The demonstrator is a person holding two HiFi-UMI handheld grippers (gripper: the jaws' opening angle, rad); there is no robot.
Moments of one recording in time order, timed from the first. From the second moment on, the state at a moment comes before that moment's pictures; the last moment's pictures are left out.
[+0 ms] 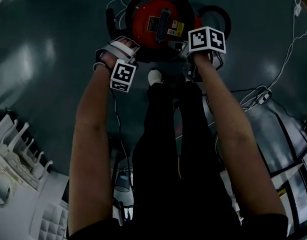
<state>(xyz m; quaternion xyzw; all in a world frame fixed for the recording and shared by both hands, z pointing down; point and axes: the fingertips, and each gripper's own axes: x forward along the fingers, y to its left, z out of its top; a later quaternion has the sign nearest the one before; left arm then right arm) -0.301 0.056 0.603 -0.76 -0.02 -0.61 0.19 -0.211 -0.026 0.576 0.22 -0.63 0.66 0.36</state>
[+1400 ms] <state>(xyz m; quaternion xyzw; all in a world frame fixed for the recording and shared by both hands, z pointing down) -0.299 0.057 0.596 -0.78 -0.02 -0.59 0.22 -0.198 -0.033 0.571 0.33 -0.65 0.57 0.39</state>
